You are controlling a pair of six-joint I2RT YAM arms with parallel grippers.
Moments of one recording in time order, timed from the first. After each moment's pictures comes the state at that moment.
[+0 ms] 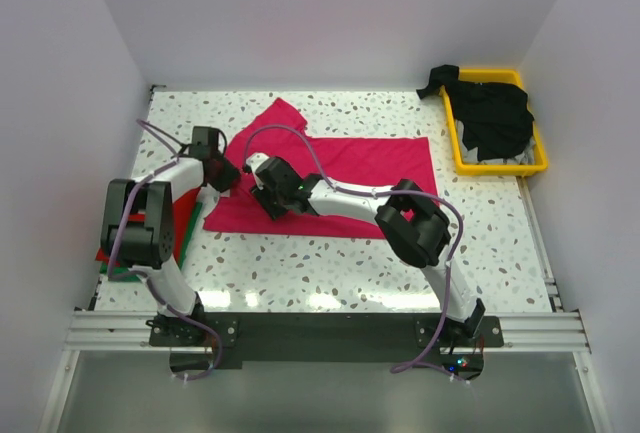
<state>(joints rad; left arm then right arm) -0.06 1.76 1.02 -0.27 -0.03 -0.84 0.97 2.19 1.63 -0.26 0.11 0.11</state>
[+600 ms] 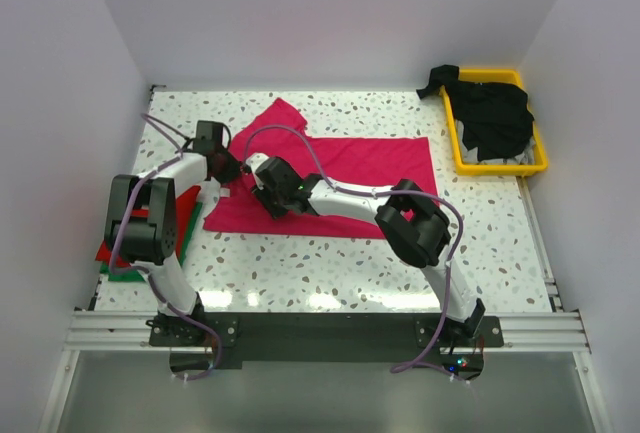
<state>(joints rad) -0.08 1.79 1.08 -0.25 -0.03 -0.85 0.97 2.19 1.63 -0.26 0.11 0.11</state>
